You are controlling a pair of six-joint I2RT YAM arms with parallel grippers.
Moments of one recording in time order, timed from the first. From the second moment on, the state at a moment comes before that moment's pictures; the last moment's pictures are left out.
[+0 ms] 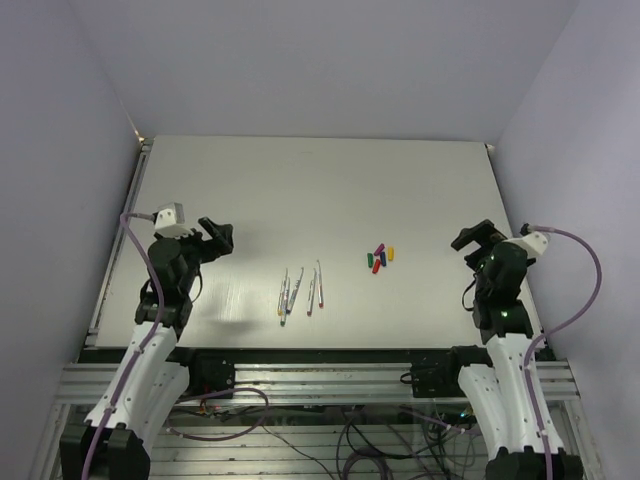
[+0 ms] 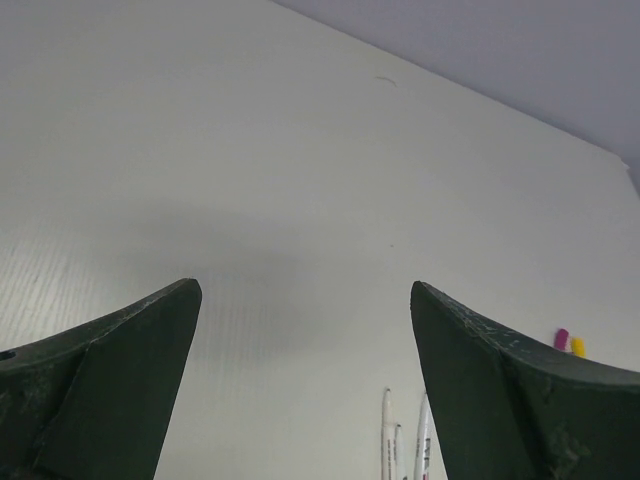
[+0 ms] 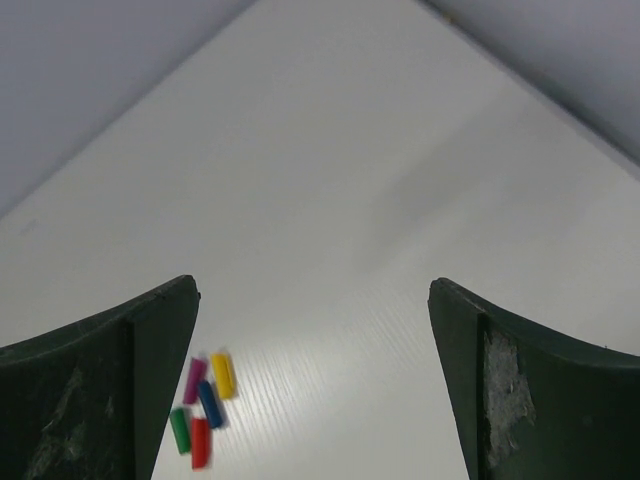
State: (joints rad) left arm -0.10 0.70 0.38 0.16 0.00 -0.45; right arm -0.06 0.56 0.48 -0.18 0.33 0.51
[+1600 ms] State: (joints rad) left arm -0.70 1.03 0.55 -0.19 -0.37 -0.46; right arm -0.06 0.60 0.43 -0.25 0.06 0.51
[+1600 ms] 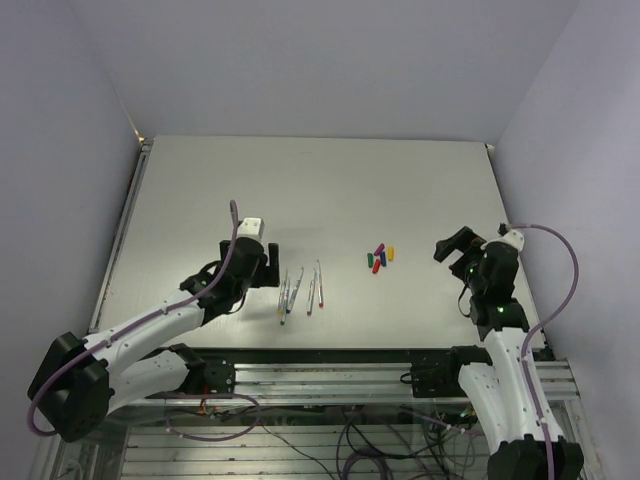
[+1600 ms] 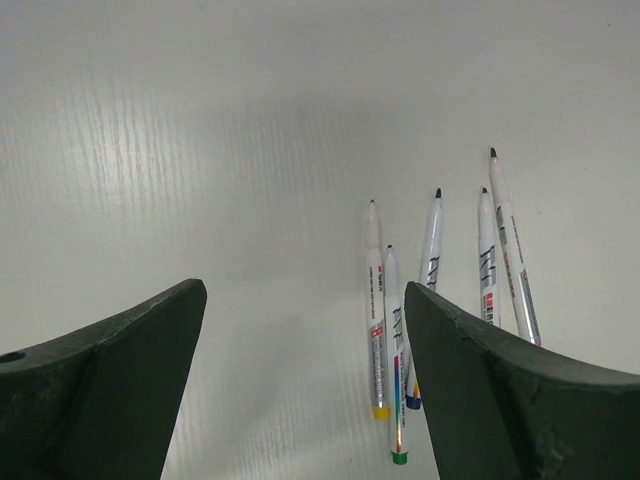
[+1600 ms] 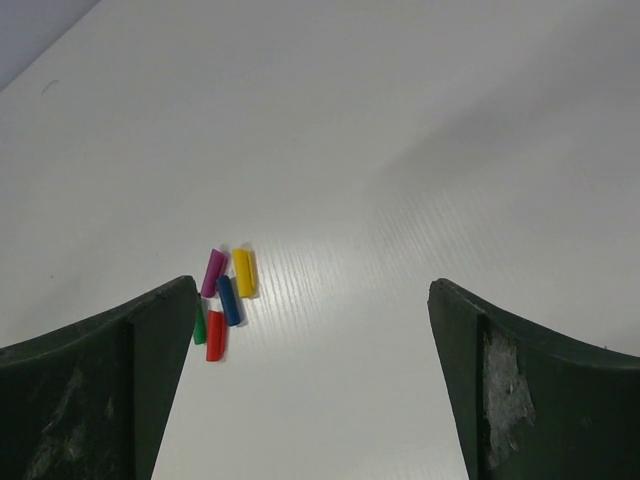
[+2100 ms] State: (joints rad) left arm -0.71 0.72 0.44 -0.09 -0.37 -0.45; right arm -0.06 0.66 0.51 -0.22 -0.04 0.49
